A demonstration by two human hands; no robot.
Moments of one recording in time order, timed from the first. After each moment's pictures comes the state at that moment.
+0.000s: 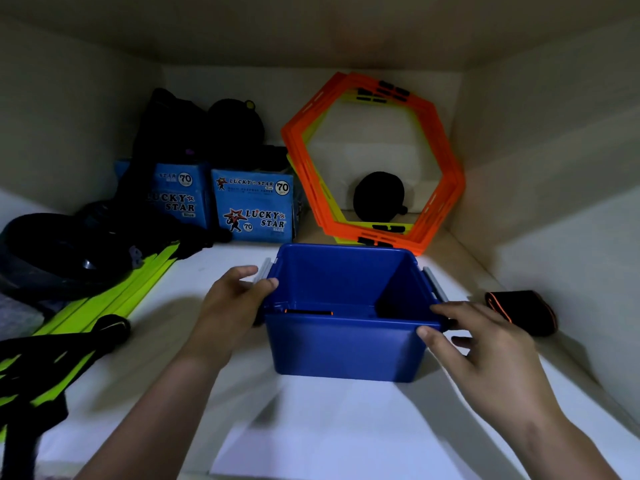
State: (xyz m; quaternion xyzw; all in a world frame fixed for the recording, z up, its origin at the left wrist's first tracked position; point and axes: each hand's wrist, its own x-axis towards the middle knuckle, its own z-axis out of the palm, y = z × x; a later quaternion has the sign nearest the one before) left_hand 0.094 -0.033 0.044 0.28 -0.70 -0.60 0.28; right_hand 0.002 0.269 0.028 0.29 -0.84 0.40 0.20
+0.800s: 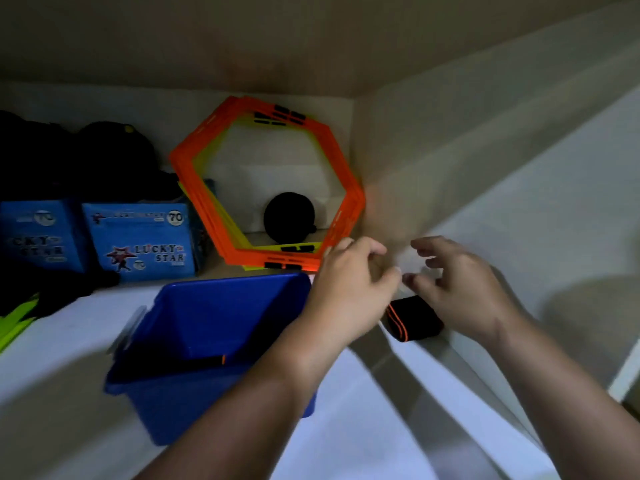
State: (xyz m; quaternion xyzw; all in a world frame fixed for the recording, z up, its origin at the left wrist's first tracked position) left_hand -0.038 0.184 0.115 -0.05 -0.88 -0.37 0.28; right_hand -0.097 0.356 0.108 0.21 -0.90 0.30 0.24
